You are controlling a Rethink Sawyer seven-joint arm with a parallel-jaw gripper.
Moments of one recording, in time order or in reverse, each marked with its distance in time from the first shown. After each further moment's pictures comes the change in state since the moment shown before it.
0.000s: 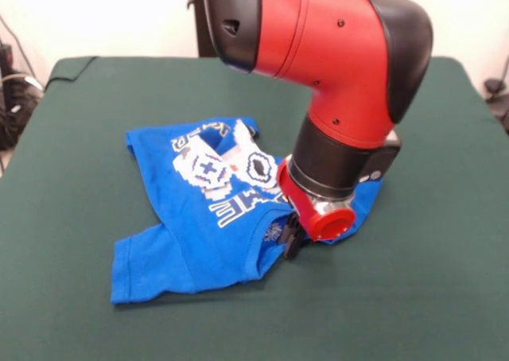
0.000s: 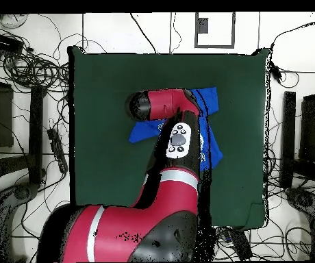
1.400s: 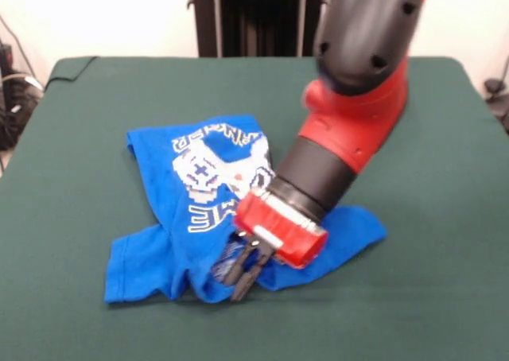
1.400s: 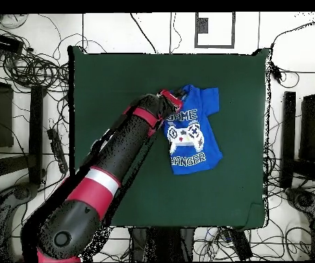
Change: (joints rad) arm 0.260 0.437 -0.741 -0.173 -0.128 -0.470 0.245
